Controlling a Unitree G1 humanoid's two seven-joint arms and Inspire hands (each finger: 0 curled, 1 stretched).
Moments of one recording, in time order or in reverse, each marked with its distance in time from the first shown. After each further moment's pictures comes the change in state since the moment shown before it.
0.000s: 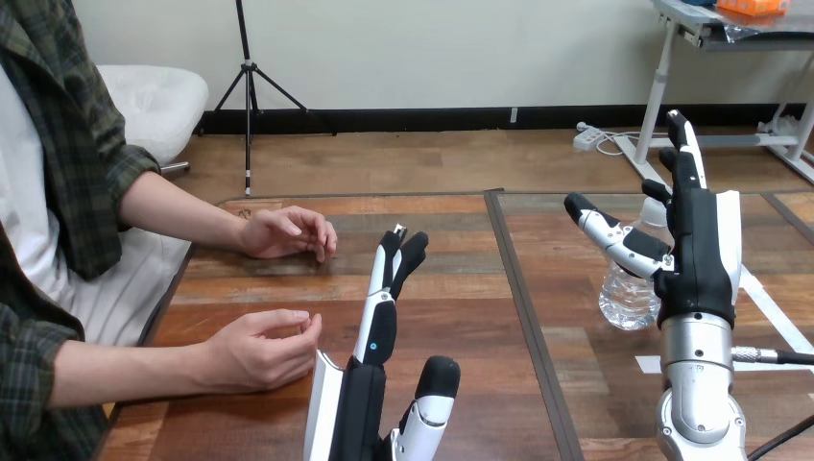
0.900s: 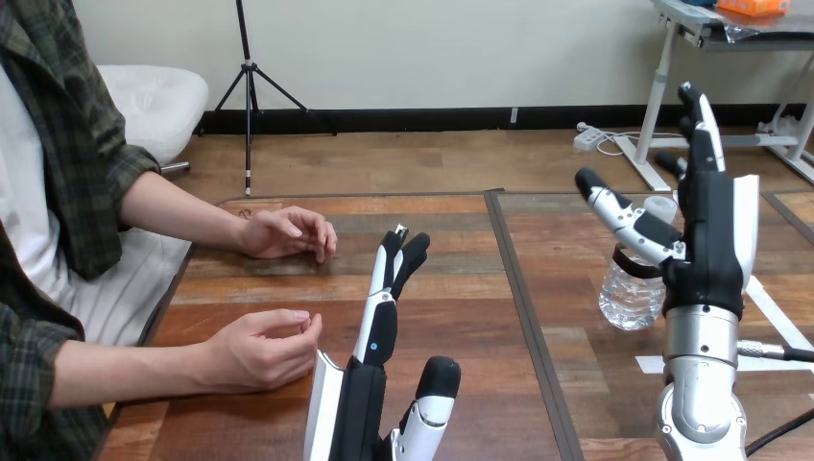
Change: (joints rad) left arm 0.000 0.000 0.002 0.000 0.003 0.000 0.000; right arm -0.002 0.011 -0.003 -0.021 0.018 -0.109 -0.040
